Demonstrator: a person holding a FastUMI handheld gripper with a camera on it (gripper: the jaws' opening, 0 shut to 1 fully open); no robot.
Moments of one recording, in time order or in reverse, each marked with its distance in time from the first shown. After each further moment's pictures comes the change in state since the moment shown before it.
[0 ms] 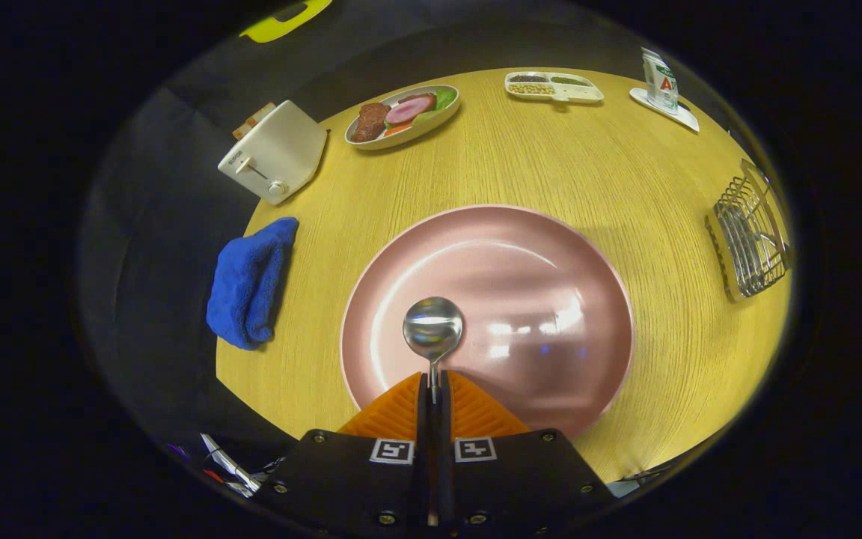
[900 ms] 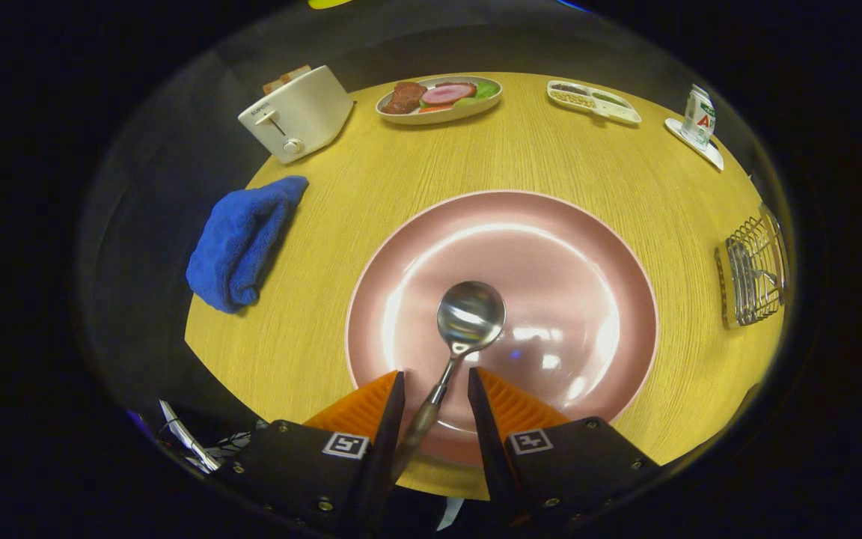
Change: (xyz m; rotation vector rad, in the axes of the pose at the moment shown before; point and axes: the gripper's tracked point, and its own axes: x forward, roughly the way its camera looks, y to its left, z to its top) arm 0.015 0.008 -0.016 -0.199 0.039 -0.089
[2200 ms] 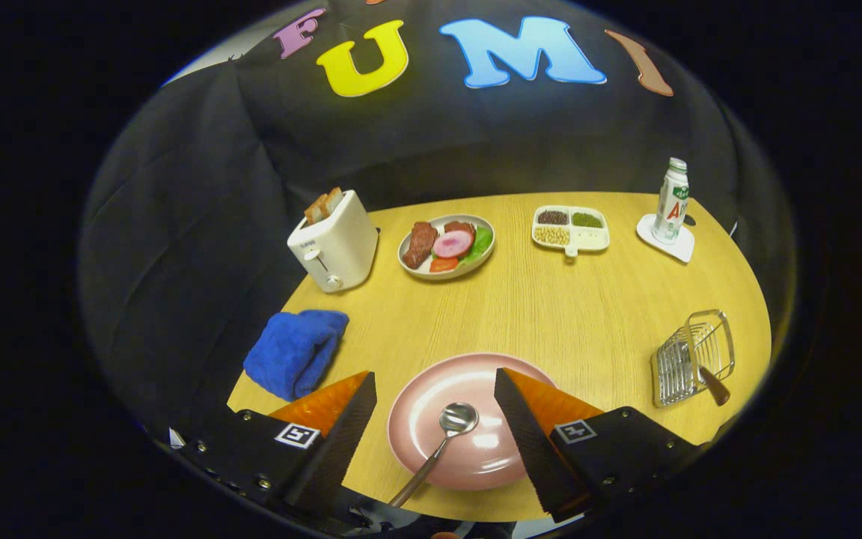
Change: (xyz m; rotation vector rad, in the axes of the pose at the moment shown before) arm -0.096 -0.006 0.099 0.001 -0.403 0.042
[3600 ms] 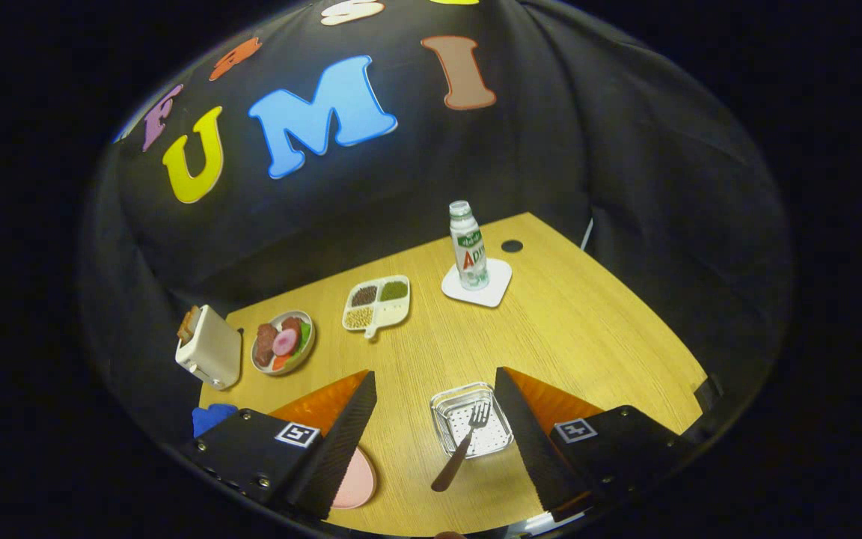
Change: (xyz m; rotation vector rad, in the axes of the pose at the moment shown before) arm -0.130 -0.239 0.110 0.261 -0.300 -0.372
